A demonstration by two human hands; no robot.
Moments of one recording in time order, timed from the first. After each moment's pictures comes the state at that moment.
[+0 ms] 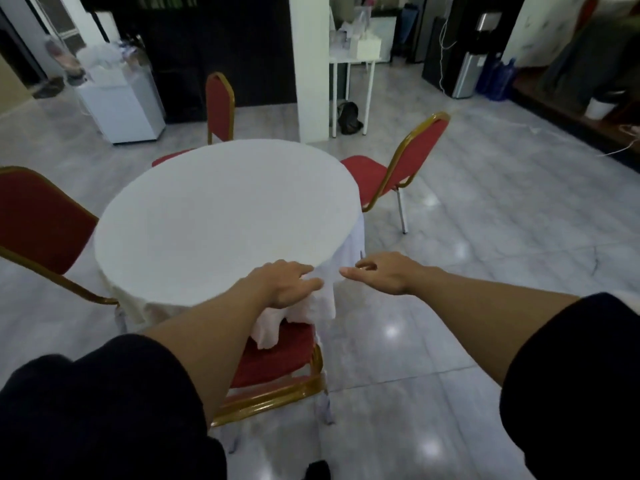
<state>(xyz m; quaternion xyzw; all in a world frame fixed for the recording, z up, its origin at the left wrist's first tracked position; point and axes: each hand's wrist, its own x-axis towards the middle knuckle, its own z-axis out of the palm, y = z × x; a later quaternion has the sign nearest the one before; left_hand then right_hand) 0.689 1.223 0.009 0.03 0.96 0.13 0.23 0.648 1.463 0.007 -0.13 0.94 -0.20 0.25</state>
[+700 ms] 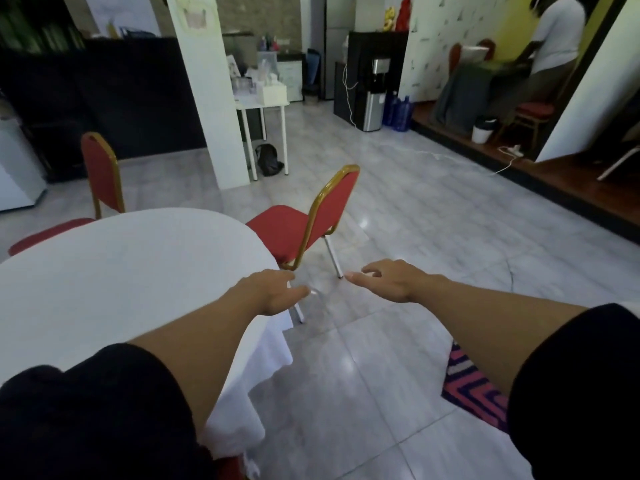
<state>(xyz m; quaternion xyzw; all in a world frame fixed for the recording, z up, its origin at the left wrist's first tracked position) 0.406 1.386 0.049 0.12 0.96 0.11 0.21 0.425 1.649 0.053 0.01 0.96 -0.20 0.20</state>
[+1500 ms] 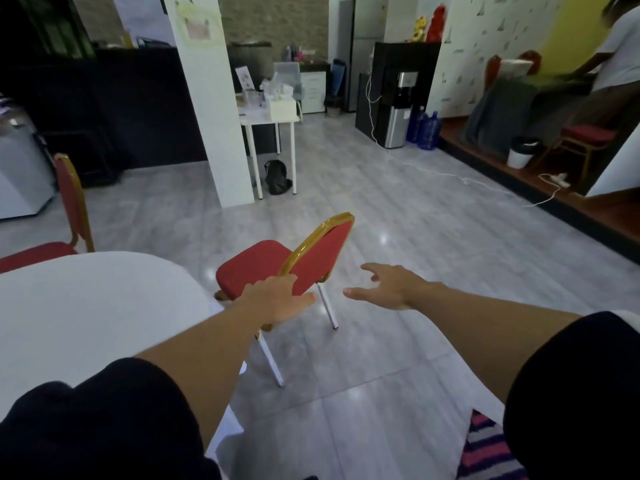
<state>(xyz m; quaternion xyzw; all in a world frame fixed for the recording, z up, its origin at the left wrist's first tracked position) 0.092 1.567 0.034 0.03 0.97 0.15 0.19 0.086 1.826 0.044 -0.04 0.96 -0.20 0.19</state>
